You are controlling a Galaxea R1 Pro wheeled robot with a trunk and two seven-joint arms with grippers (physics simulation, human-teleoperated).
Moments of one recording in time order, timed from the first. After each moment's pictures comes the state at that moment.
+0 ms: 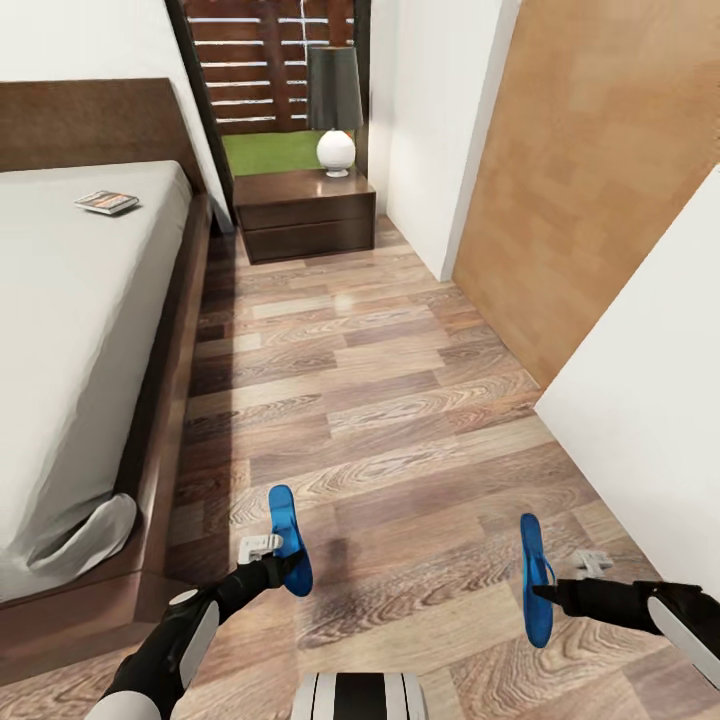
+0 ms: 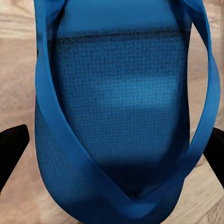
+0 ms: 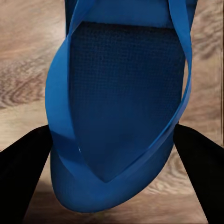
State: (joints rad) left arm -0.48 -0.01 0.14 -0.68 0.13 0.18 -0.52; right arm -0.44 -0.60 0.38 -0.89 -0.67 0.55 0.48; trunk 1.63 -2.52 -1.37
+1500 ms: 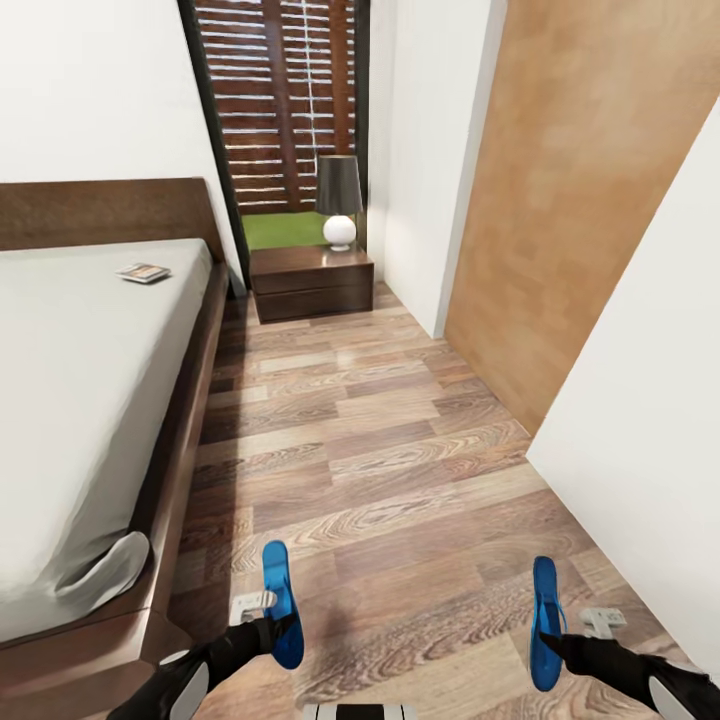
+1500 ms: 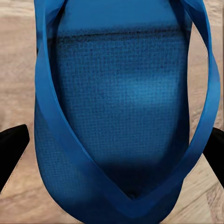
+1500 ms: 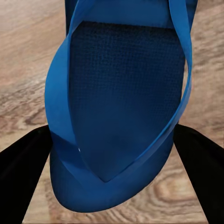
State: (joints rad) left arm -0.48 0.02 0.15 -0.35 0.12 0.05 -0.52; right arm -0.43 -0.47 0.41 -0.46 -0.65 0.12 0.48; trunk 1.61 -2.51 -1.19
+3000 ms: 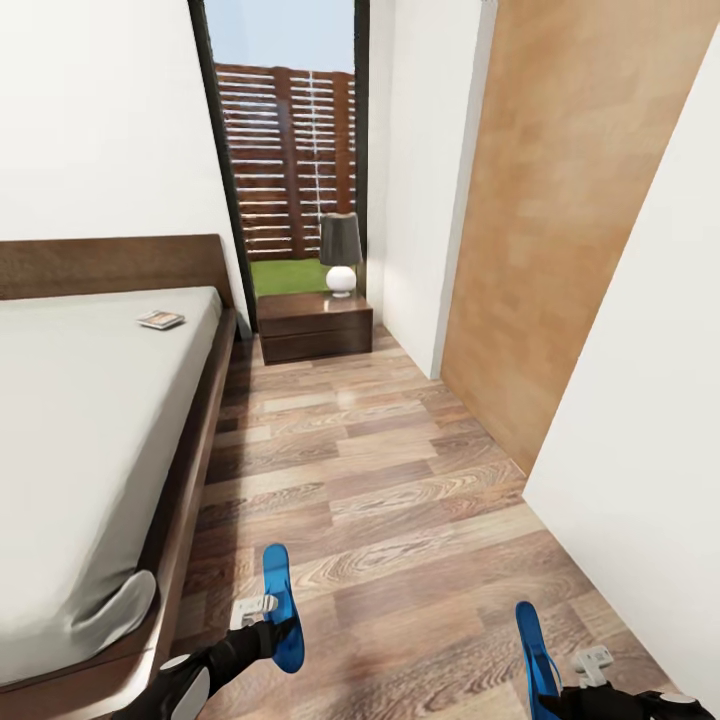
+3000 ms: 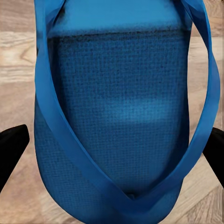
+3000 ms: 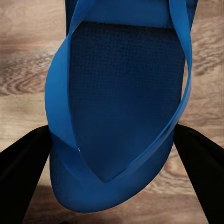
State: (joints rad) left arm -0.48 0.02 0.14 -0.34 0.12 0.03 -0.51; right arm -0.43 -0.42 0.44 -0.32 -0.44 0.09 0.62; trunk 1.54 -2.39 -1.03
